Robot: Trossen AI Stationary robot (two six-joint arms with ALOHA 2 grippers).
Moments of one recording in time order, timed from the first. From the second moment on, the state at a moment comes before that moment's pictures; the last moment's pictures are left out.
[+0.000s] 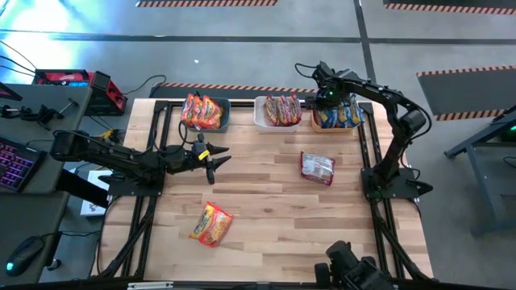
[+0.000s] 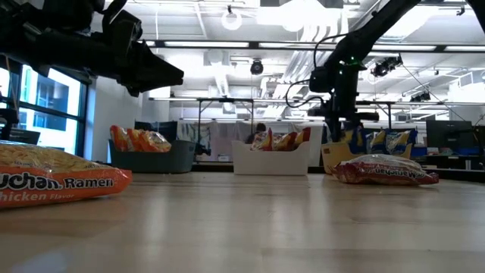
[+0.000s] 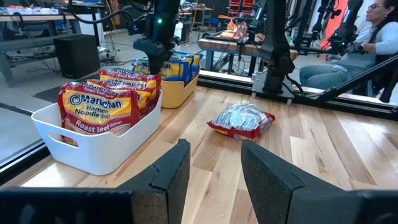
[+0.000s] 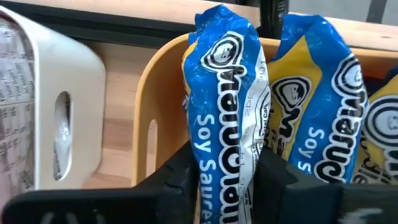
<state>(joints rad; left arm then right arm) 0.01 1.06 0.21 0.75 -0.29 -0.09 -0.94 1.78 1.33 -0.89 0.05 0.49</state>
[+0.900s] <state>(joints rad) 0.01 1.06 0.21 0.75 -0.29 -0.09 -0.78 1.73 1.77 -1.24 0.05 0.12</state>
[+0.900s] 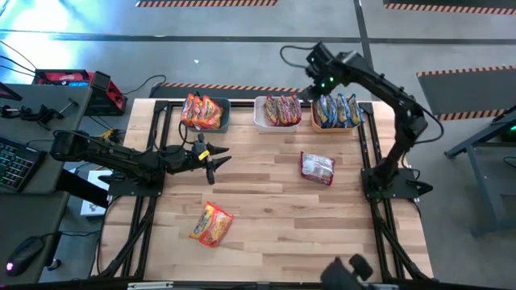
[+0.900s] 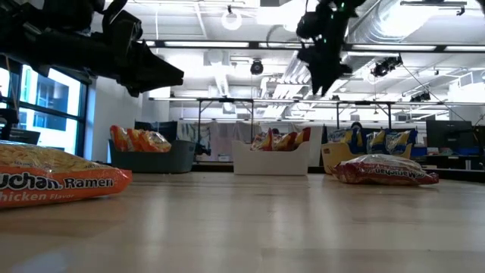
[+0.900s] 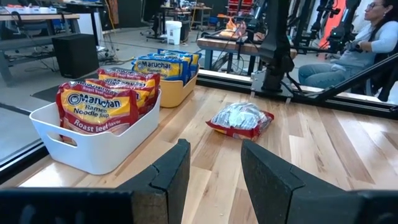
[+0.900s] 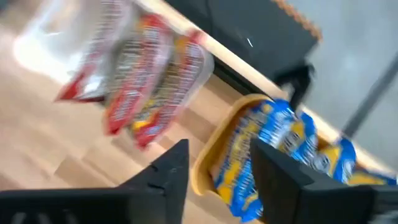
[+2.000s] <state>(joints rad) -0.26 1.06 0.46 0.07 -0.03 -0.51 -0.37 1.18 0.42 0.59 -0.08 0.05</state>
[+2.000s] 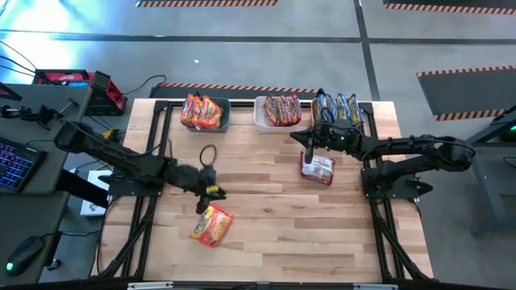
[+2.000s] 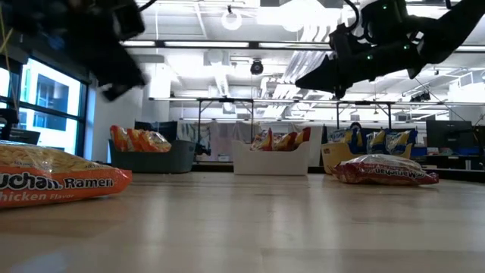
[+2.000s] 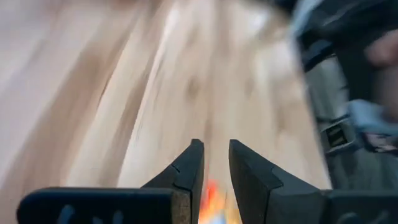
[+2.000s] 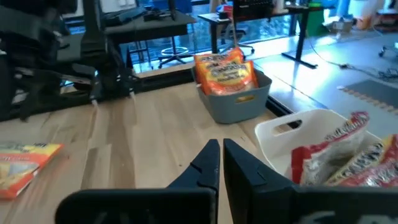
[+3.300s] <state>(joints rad) -0.61 1.41 0.54 -0.09 -0.03 -1.33 -0.32 1.18 0.42 0.74 -0.08 -0.16</state>
